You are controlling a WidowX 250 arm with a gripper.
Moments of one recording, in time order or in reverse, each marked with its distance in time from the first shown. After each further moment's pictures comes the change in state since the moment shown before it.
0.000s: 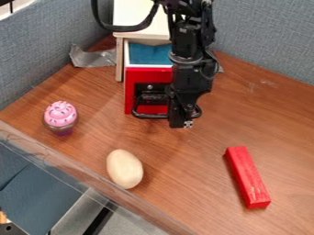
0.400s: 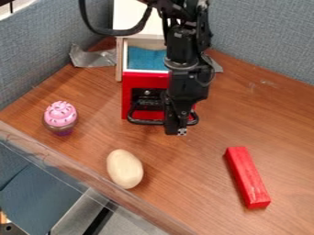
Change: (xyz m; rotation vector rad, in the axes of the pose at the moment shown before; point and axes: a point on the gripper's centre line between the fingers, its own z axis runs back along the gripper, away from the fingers) arm -0.011 -0.012 0.000 -0.009 0.006 -0.024
